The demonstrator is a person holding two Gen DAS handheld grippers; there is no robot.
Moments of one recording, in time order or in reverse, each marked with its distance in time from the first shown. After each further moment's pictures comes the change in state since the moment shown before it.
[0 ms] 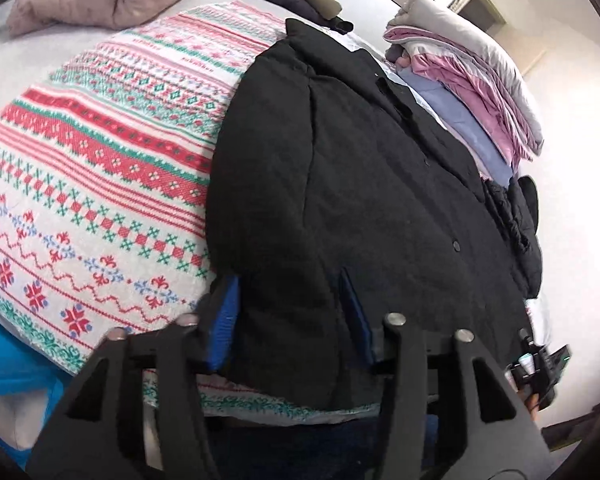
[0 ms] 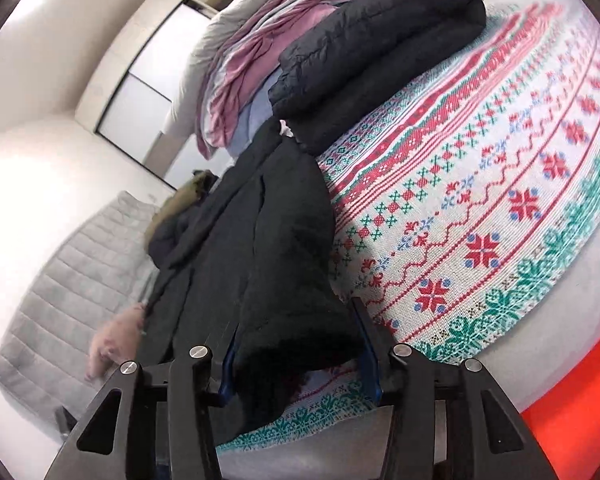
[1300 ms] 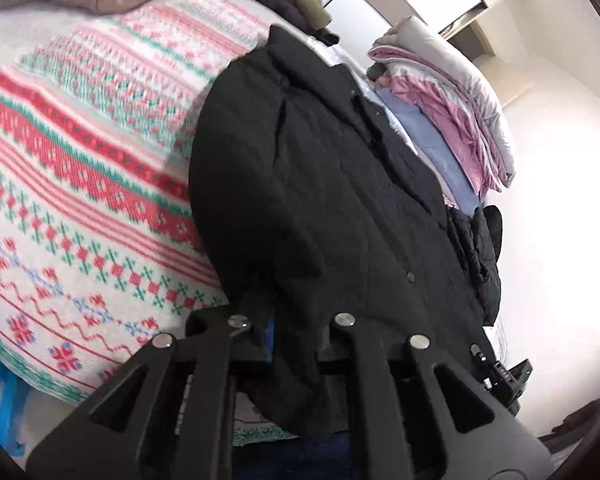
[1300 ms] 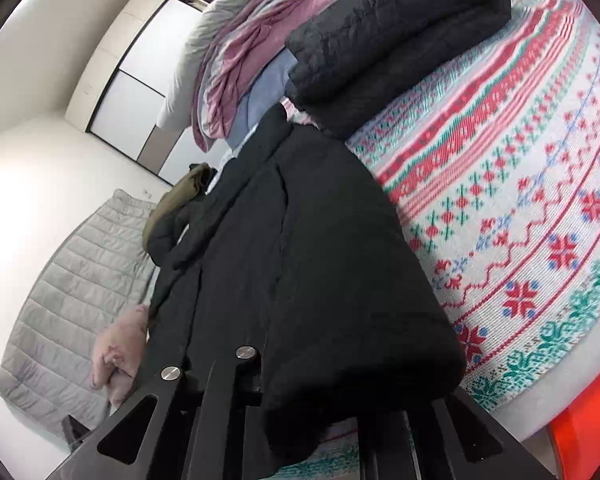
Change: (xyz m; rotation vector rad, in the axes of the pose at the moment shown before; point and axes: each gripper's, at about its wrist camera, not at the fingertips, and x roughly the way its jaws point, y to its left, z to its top) left arm -0.007 -0.006 0.012 -0.104 -0.030 -0.170; right arm 0.030 0.032 0.017 0.046 0.037 0.014
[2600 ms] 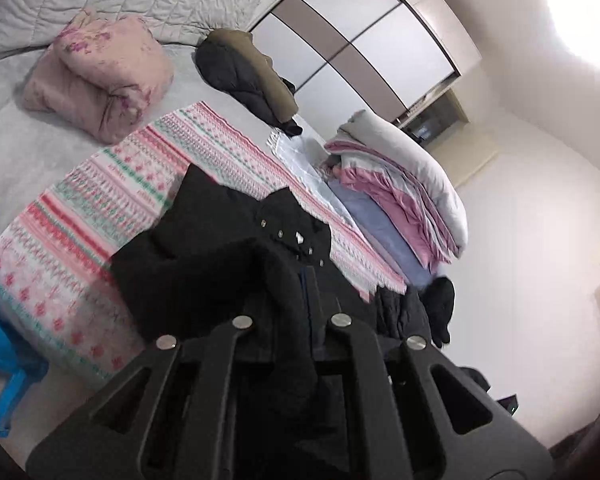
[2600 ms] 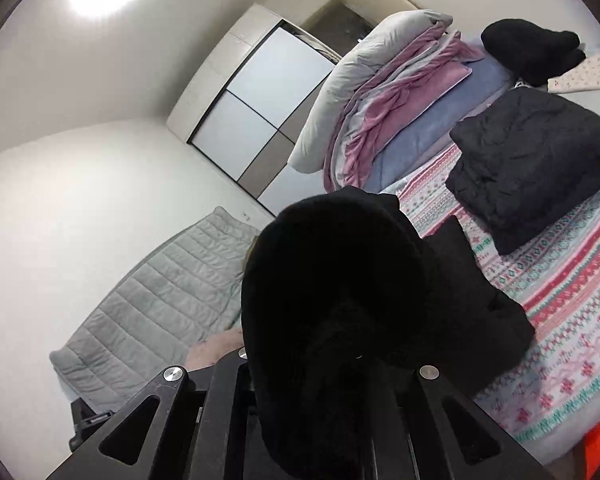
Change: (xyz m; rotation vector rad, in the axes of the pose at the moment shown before) left arm -0.151 -0.092 0.060 -0.081 -0.235 -0.055; right arm -0.084 0.164 0.045 -0.158 -0.133 0.296
